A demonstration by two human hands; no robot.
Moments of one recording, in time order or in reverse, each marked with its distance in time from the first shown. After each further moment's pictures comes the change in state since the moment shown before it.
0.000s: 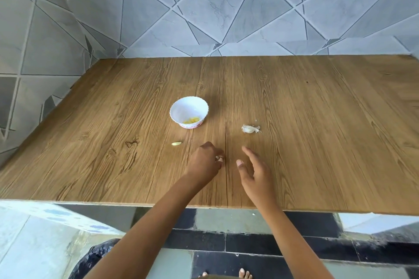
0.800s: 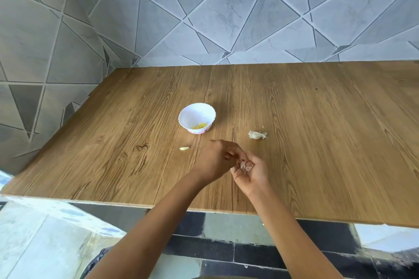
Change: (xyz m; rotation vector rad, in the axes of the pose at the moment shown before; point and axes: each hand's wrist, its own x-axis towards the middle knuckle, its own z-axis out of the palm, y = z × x) left_hand -0.008 0.034 -0.038 -0.353 0.026 0.186; right_hand 0.037 -0.046 0.007 1.608 0.019 0.928
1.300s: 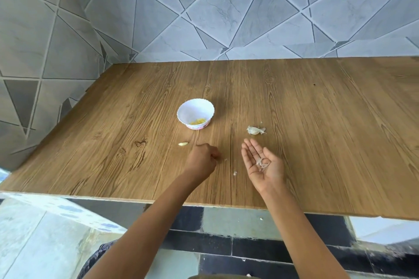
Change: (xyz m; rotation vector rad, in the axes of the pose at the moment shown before) left_hand -0.008 -0.043 0.006 0.312 0.001 -0.255; right_hand -0.005 -0.022 -0.019 0.051 -0.065 -0.087
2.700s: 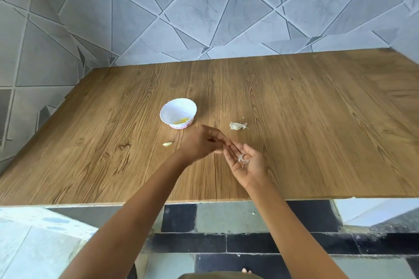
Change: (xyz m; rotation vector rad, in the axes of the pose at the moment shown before) left_hand 0.018 0.039 -0.021 -0.463 -0.207 0.136; right_hand -0.007 0.000 -0.003 0.001 0.035 0.040
